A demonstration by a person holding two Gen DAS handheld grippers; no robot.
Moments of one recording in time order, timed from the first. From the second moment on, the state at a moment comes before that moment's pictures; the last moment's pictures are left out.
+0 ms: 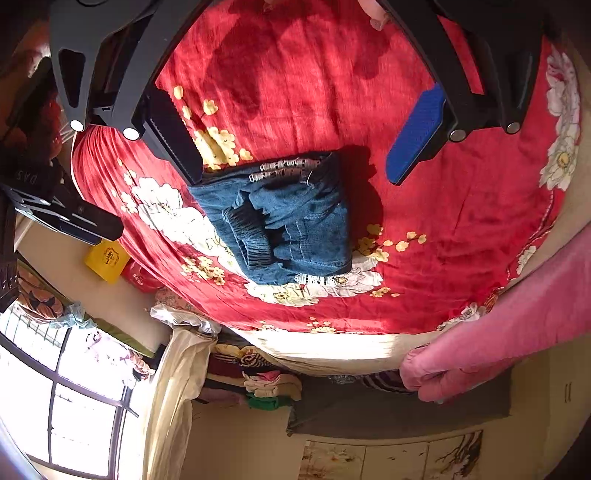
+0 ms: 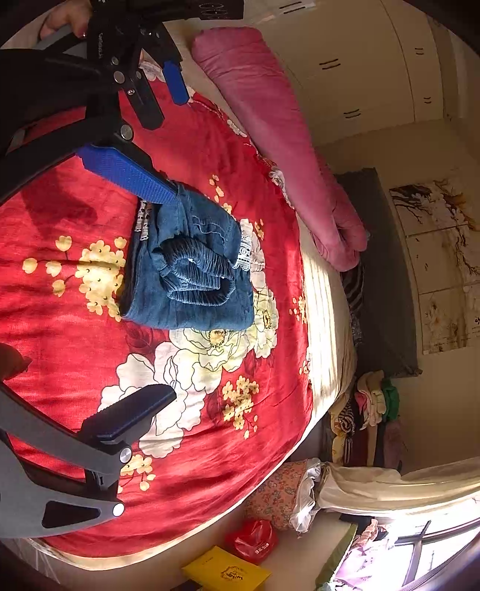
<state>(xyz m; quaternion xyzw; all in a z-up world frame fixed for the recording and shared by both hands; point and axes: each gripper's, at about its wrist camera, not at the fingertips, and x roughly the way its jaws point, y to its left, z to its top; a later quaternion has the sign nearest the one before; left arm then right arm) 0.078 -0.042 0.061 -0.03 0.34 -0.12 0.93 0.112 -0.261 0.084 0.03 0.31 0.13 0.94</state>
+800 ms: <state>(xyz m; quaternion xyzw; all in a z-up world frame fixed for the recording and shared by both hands) 0.034 -0.039 0.010 -0.03 0.39 -0.10 0.92 0.059 -0.273 0.031 0.02 0.34 0.11 0.93</state>
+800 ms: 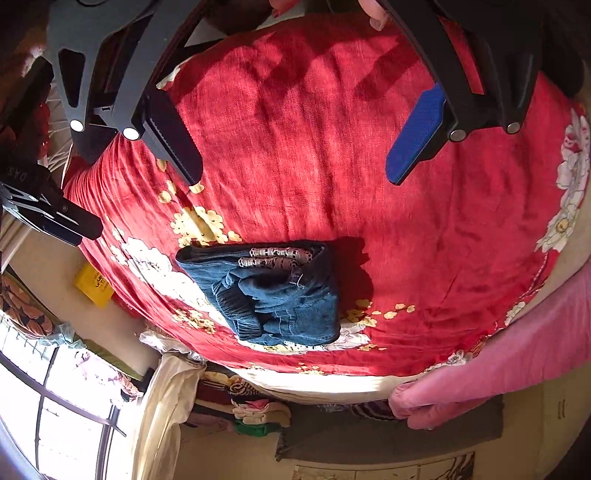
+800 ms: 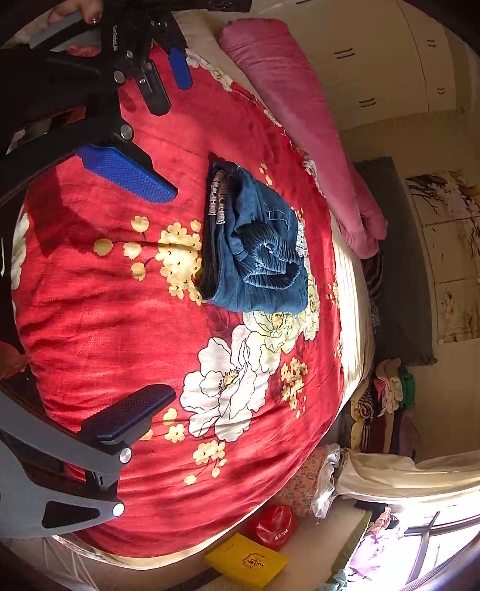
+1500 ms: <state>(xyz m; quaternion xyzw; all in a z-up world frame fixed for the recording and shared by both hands) 0.034 -0.040 0.002 -0.04 0.40 -0.10 0.91 0.061 -0.270 0.019 0.02 0.36 0.12 0.93</state>
